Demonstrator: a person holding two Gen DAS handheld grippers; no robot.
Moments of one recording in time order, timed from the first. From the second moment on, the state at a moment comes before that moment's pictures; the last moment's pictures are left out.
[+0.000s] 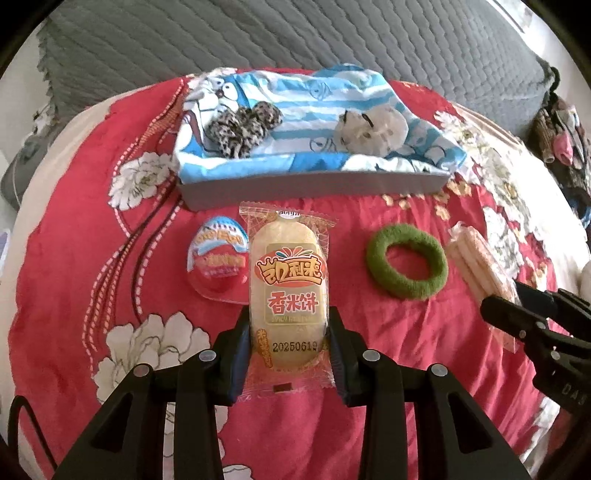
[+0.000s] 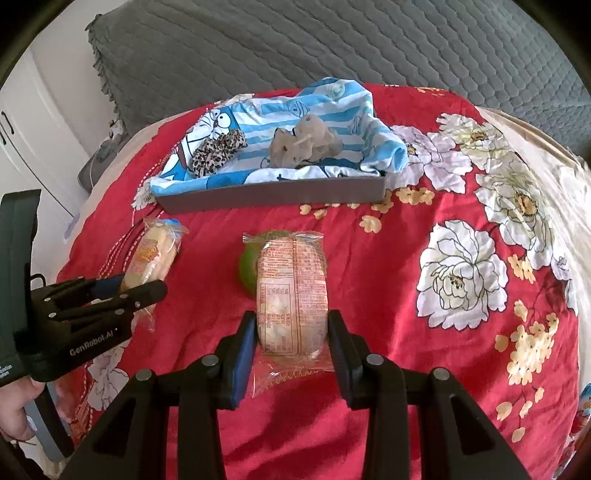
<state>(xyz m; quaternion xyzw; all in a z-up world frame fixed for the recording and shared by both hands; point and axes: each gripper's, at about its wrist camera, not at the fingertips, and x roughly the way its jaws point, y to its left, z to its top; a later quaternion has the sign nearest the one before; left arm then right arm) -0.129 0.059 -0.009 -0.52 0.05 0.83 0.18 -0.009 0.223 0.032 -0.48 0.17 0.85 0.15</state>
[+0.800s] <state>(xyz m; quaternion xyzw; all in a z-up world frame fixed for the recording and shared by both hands) -0.143 0.052 0.065 -0.48 0.07 0.86 0.16 -0.026 0.219 0.087 -0.44 0.14 0.87 0.15</state>
